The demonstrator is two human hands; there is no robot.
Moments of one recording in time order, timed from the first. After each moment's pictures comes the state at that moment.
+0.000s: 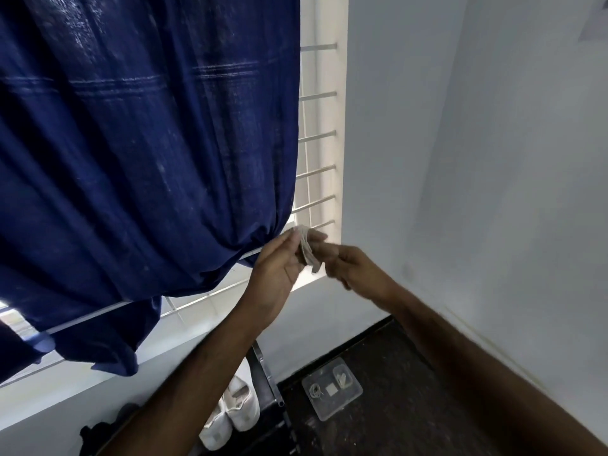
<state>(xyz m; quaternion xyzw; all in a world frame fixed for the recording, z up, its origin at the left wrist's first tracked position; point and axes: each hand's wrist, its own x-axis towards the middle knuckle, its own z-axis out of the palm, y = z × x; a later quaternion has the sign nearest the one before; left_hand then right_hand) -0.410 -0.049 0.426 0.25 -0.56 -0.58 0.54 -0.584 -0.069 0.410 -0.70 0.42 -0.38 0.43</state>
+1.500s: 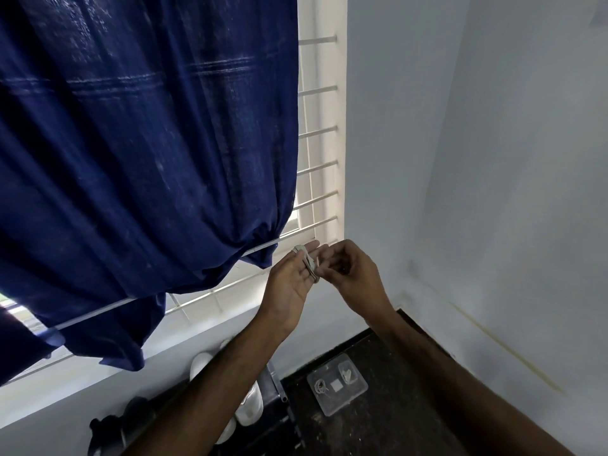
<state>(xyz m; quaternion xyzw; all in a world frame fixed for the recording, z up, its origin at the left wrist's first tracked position) -0.430 -0.056 0.382 0.36 -0.38 -0.65 0.55 -0.576 -0.061 0.372 -0.63 0.46 -0.52 0.34</state>
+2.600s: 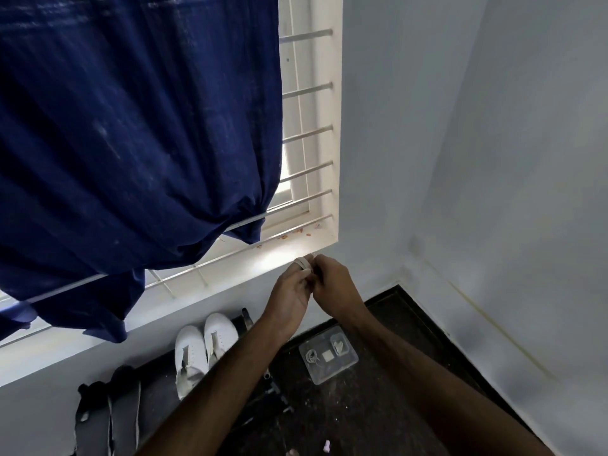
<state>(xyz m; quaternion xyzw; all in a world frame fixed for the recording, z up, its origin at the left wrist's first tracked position) -0.479 -0.102 0.285 0.40 -0.33 -0.68 0.53 -0.595 -0.117 0.286 -0.72 0.52 -0.36 0.27</state>
